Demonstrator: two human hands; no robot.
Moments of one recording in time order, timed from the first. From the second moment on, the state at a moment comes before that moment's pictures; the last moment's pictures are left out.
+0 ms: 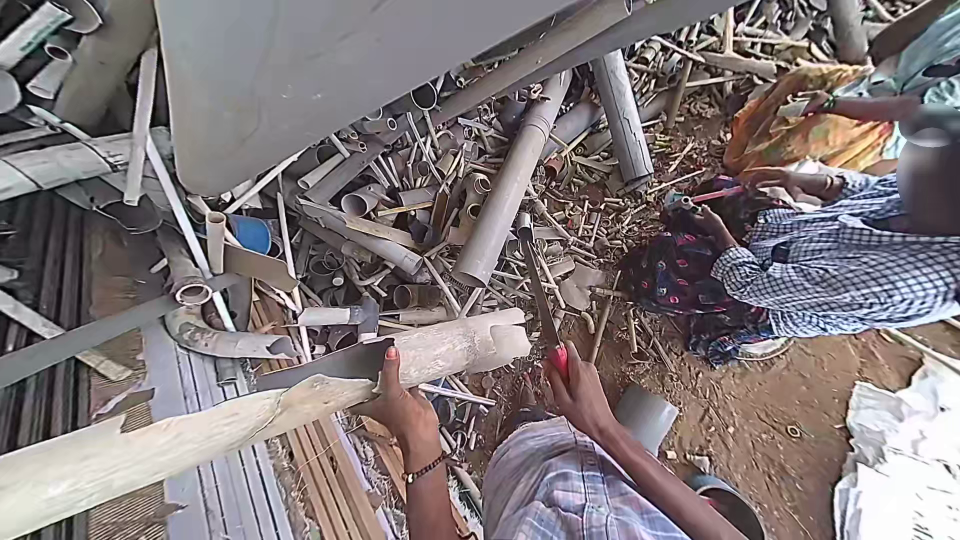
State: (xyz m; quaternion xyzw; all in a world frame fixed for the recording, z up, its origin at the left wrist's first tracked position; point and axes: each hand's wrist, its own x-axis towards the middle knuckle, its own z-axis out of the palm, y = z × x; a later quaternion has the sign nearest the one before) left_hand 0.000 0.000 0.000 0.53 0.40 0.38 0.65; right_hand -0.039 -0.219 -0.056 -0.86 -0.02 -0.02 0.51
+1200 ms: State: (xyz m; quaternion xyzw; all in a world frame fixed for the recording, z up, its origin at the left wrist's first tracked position) left_hand -0.020 -0.056 -0.005 0.55 0.37 0.23 0.71; right_hand -0.047 -0.166 -0.016 -0.81 -0.11 0.22 0.54
